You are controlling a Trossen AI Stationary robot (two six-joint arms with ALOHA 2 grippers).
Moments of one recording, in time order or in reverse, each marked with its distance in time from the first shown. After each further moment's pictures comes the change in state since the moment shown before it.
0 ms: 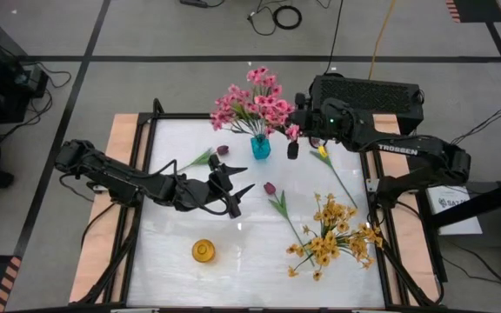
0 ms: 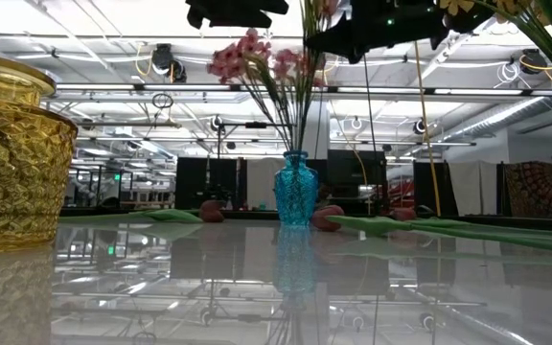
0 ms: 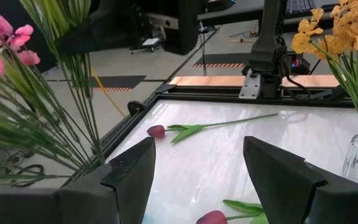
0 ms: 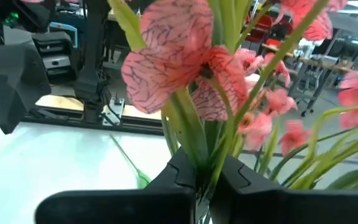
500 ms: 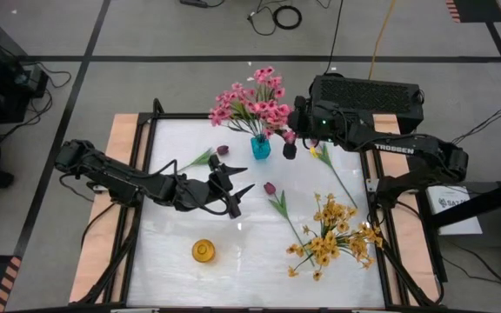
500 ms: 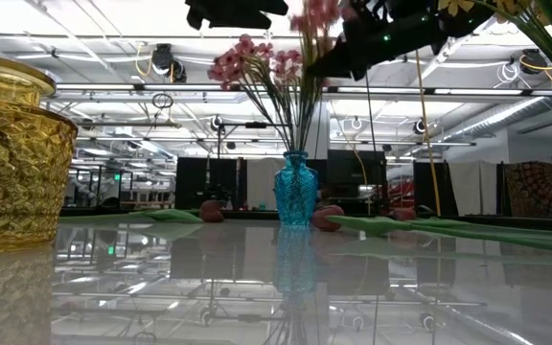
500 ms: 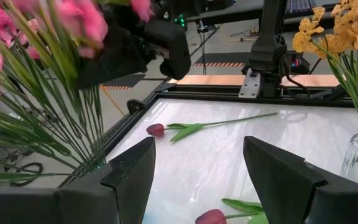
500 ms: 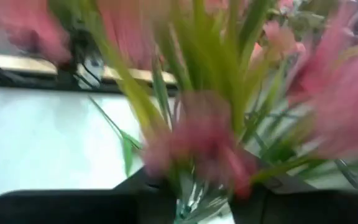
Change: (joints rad) left arm 0.000 0.000 0.000 -0.006 0.000 -0.010; right arm 0.000 0.028 0.000 -0.115 0.123 -0.012
